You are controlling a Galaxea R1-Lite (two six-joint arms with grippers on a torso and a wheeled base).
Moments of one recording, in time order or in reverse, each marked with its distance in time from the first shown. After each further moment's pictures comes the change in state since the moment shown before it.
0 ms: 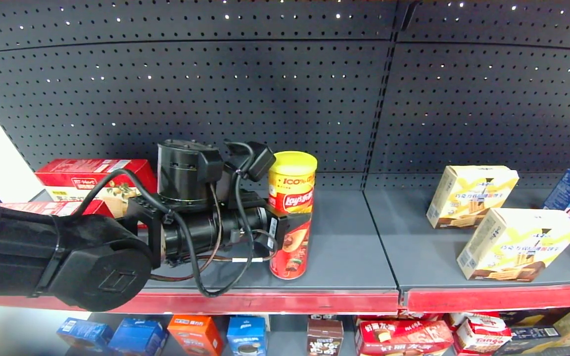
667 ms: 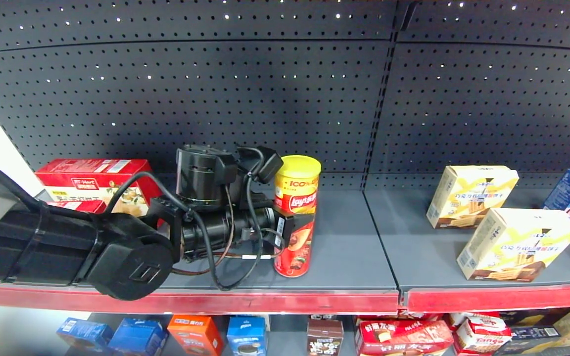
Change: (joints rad) left arm 0.007 0.070 -0.046 -0.010 0.000 0.000; right arm 0.000 0.000 0.001 0.002 0.000 0.000
